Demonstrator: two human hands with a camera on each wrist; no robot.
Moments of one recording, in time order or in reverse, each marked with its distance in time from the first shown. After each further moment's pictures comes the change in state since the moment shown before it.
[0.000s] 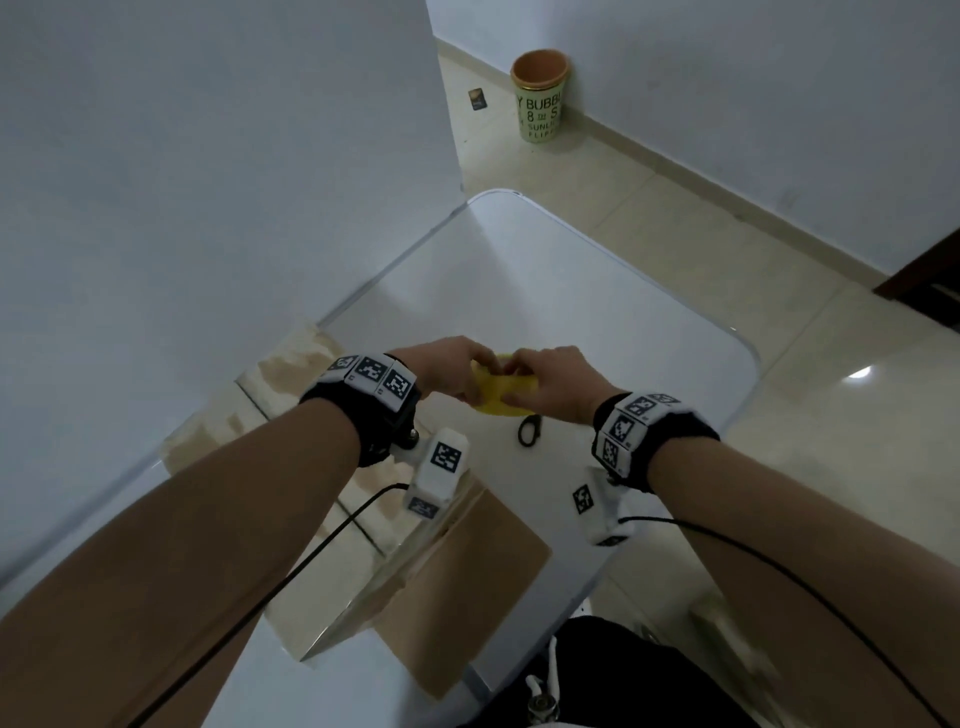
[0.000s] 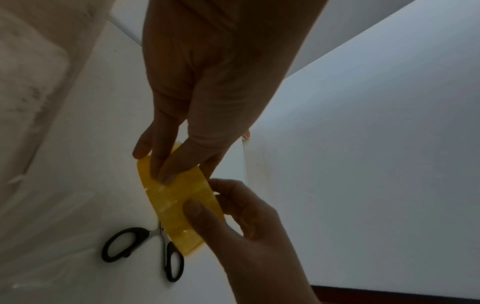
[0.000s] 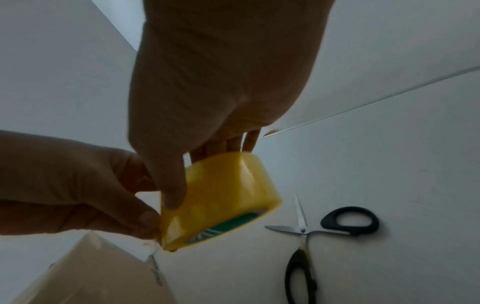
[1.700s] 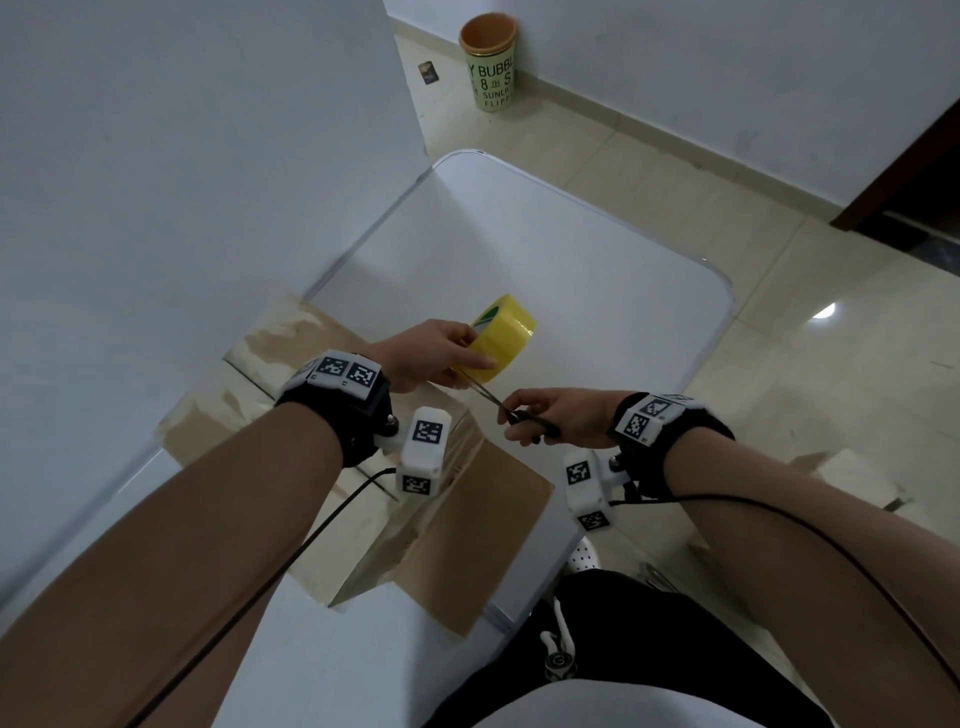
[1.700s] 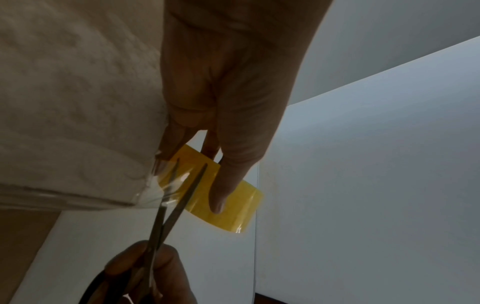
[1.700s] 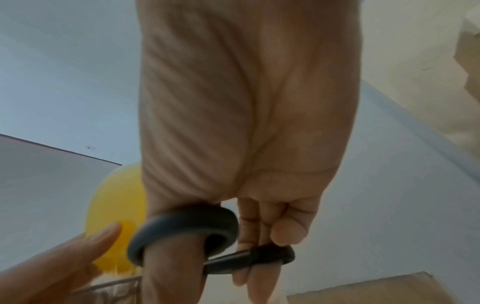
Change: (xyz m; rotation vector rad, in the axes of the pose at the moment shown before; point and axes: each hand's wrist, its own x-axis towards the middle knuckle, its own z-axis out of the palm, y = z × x) left_hand -0.027 -0.028 0.032 -0.460 -0.095 0.071; right_hand -0.075 -0.005 0.064 1.015 -0.495 0.233
